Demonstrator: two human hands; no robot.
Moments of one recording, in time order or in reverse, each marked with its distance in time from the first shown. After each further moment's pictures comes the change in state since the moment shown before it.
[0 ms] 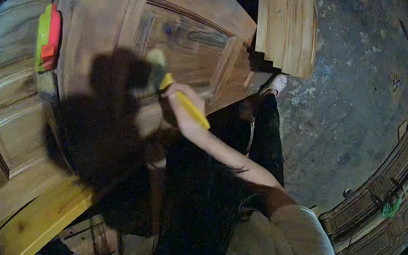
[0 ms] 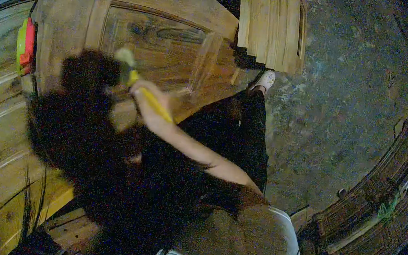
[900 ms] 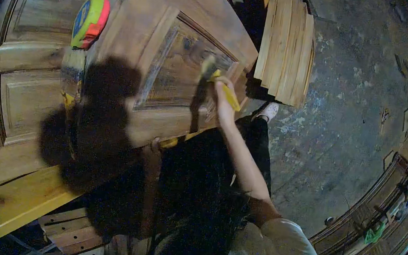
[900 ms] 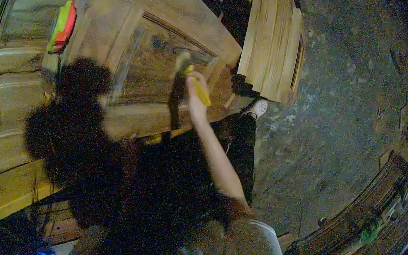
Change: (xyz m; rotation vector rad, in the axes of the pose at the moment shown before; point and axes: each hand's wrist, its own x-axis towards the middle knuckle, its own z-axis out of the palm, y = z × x) left_hand -0.009 0.008 0.008 -0.065 0.079 0.085; right_hand 0.048 0.034 -0.076 -0.088 0.164 0.147
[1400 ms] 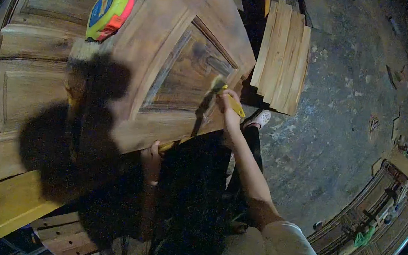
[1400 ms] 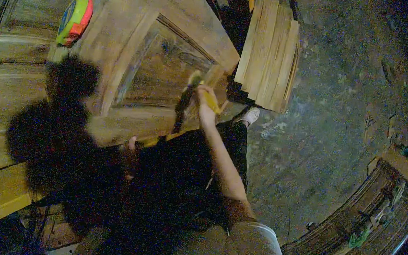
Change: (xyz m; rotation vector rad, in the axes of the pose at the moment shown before) left_hand -0.003 0.035 -0.005 0.218 0.180 0.332; right_hand 0.009 0.045 -0.034 -0.092 -0.035 0.029
